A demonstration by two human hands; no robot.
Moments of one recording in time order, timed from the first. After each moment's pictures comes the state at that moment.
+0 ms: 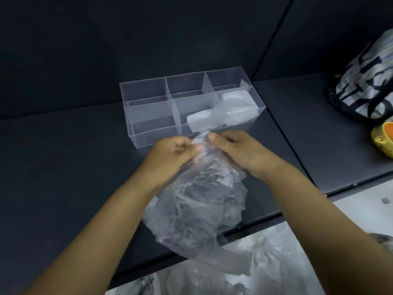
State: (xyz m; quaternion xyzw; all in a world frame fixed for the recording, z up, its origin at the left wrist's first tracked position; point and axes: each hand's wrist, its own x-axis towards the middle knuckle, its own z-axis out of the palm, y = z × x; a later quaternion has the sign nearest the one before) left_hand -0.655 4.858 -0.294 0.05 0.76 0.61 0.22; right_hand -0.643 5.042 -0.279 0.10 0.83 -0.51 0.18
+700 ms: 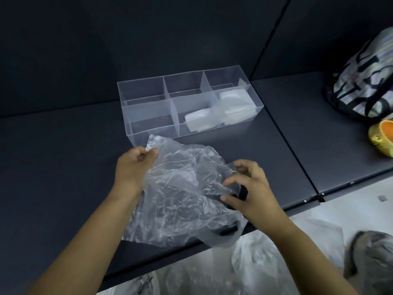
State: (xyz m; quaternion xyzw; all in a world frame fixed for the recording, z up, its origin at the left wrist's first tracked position) left_hand -0.659 4.819 -0.349 -0.17 0.73 0.66 0.09; right_hand -0.551 5.057 -0.332 0.04 0.93 -0.36 0.03
